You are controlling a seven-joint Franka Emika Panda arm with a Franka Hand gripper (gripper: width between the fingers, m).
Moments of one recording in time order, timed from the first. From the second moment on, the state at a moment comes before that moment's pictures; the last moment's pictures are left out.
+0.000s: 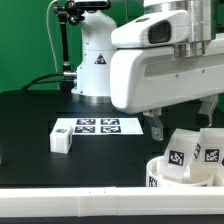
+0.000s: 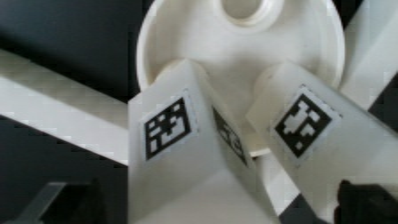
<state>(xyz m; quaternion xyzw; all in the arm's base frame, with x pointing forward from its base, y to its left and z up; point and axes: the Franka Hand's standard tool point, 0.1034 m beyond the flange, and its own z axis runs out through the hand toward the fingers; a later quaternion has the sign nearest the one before) 0.642 0.072 0.095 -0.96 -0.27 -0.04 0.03</state>
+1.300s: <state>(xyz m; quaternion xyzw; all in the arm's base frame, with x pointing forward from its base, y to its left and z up) 0.639 0.059 0.082 -0.90 -0.42 -0.03 0.00</state>
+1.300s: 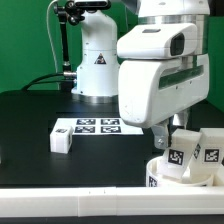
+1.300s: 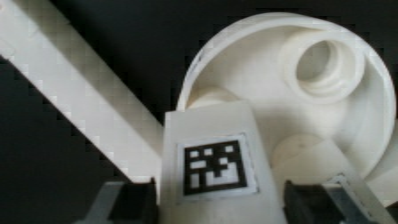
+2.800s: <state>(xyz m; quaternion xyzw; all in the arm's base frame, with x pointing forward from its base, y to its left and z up) 0.644 0.079 0.080 -0.95 0.30 -0.07 0.06</state>
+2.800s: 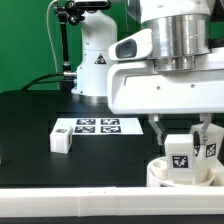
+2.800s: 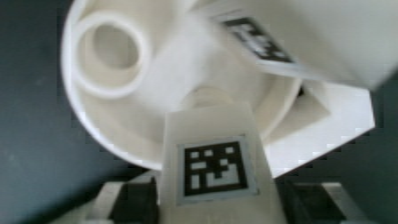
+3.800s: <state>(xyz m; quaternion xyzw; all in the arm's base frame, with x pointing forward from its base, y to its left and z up) 0.643 0.095 0.080 -0.77 0.63 -0.02 0.11</state>
